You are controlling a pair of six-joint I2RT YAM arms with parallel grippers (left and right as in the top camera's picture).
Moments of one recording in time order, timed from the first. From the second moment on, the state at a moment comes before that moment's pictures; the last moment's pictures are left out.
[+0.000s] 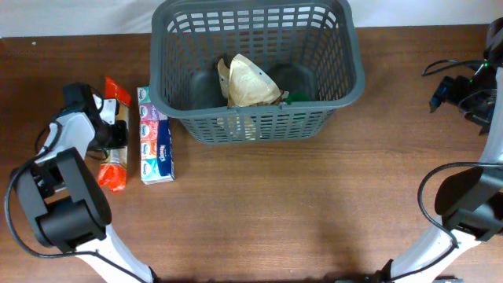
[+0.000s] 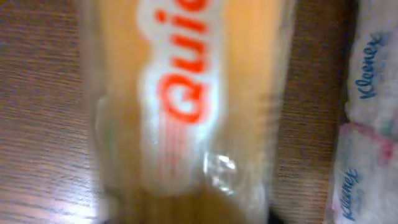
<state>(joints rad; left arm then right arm) 0.35 2.03 1.37 -0.64 0.05 0.24 -0.39 2.03 2.17 -1.67 0.11 0.25</state>
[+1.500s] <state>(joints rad) -0.36 1.83 2.10 -0.69 0.18 0.10 -0.39 2.03 2.17 -1.67 0.11 0.25</state>
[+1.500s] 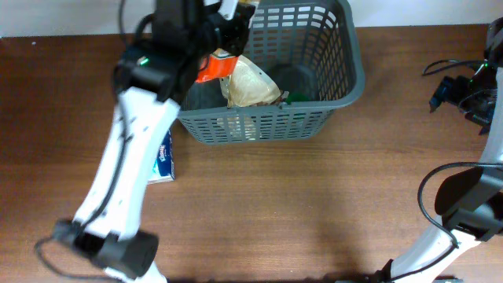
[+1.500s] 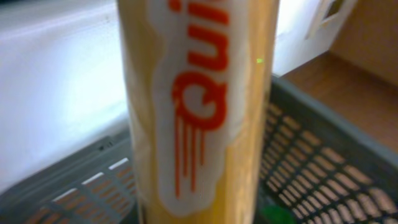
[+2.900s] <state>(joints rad) -0.14 1.55 2.30 -1.16 -0.12 -0.04 -0.39 2.03 2.17 -1.67 0.11 0.25</state>
